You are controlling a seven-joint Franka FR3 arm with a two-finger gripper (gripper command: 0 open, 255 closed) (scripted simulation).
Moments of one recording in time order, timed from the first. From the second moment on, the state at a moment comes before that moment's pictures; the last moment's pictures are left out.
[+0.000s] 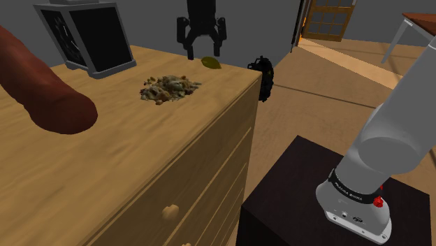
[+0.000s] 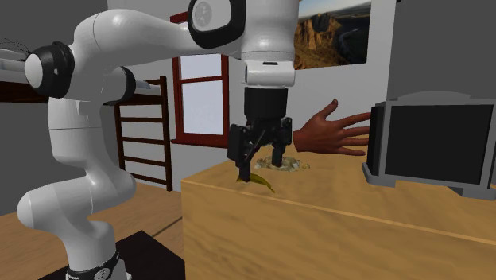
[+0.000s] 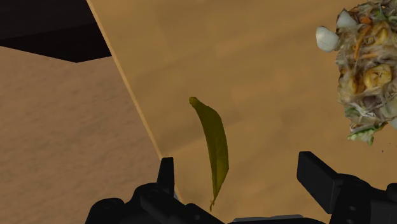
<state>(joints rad) -0.05 -0.06 0.28 -1.67 0.16 1.52 0.41</state>
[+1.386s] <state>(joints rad) -0.03 -0.31 0.32 -1.92 0.07 1.79 0.46</state>
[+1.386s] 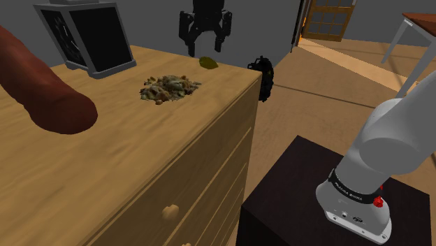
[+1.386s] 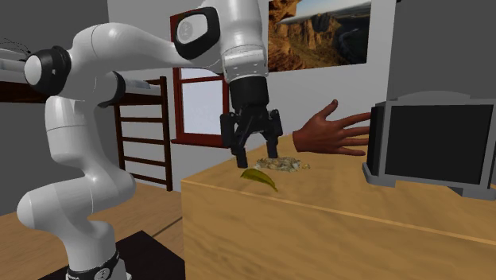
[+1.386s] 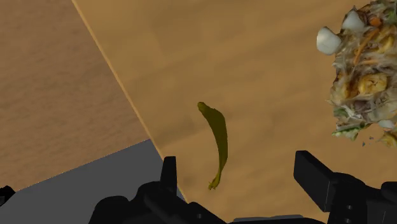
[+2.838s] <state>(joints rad) -0.03 -0.33 0.33 -2.03 0.05 1.93 0.47</state>
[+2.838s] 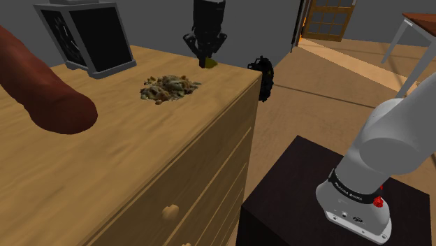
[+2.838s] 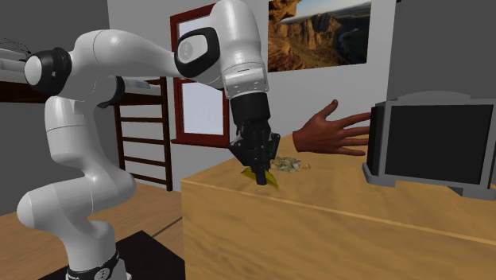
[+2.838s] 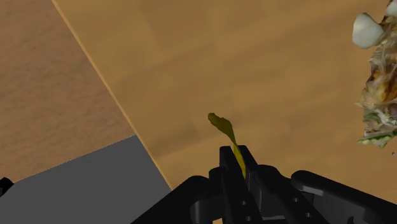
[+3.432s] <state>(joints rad) -0.03 -0.31 0.33 -1.94 0.05 1.85 0.47</state>
